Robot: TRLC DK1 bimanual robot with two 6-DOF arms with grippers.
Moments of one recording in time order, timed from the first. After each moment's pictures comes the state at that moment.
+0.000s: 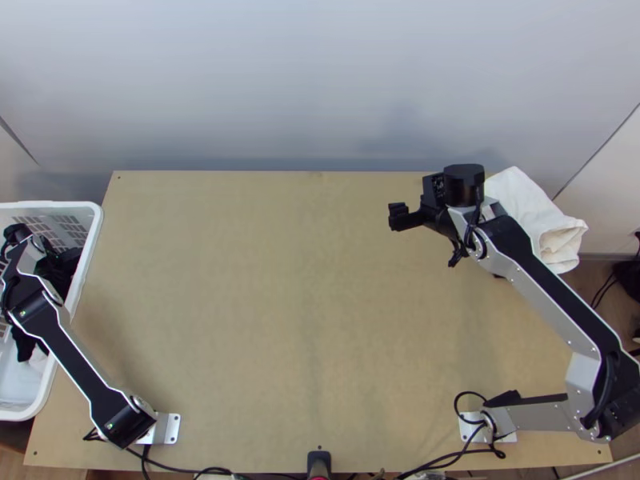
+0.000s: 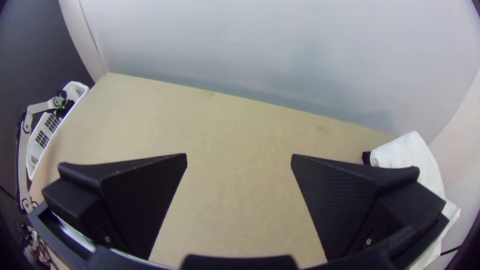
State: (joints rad) left arm 0.80 2.81 2.29 -0.52 -0.06 0.19; right arm 0.39 1.49 1.29 -0.41 -0.01 0.07
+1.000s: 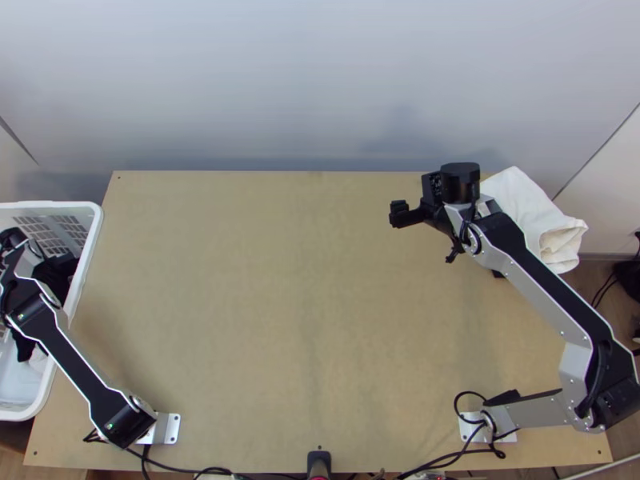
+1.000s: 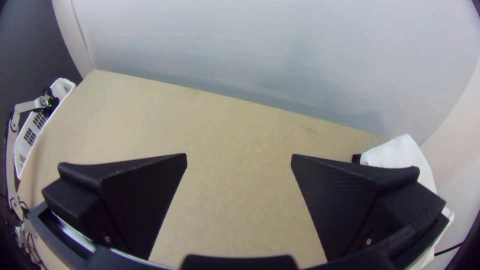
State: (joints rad) left arm 0.83 2.82 2.30 -0.40 -0.18 0.21; right arm 0.37 1.53 1.30 -0.38 0.05 0.04
